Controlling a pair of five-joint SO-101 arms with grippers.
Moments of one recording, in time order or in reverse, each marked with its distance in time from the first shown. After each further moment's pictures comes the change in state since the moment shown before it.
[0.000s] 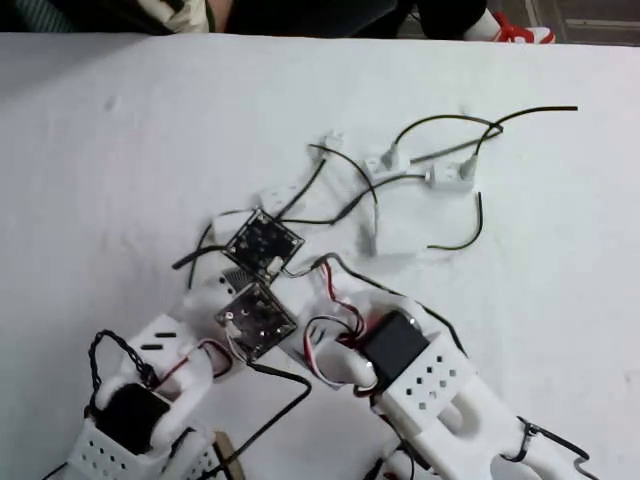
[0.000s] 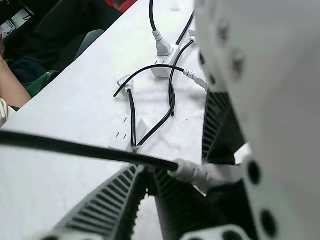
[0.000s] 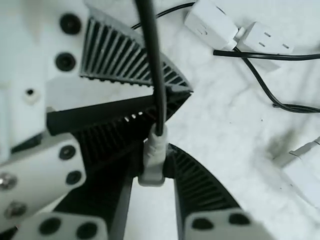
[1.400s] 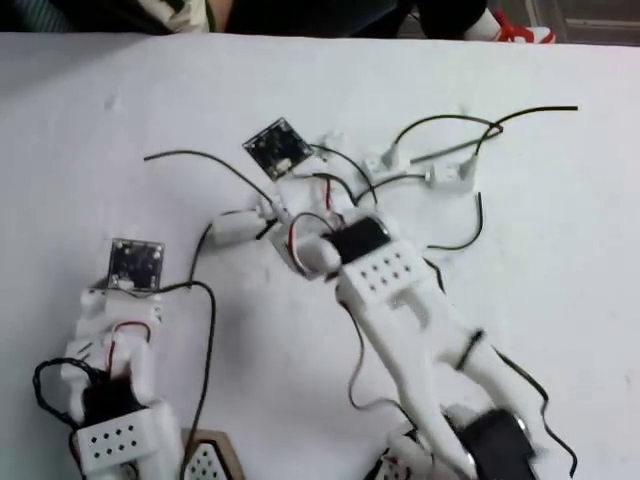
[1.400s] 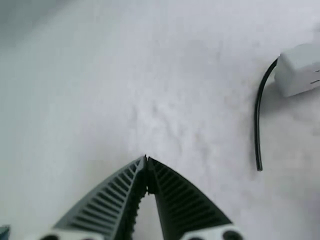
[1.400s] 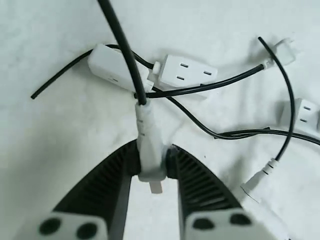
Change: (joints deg) left arm -49.1 0.4 18.6 -12.4 0.0; right arm 14.1 27.6 -13.5 -16.4 0.2
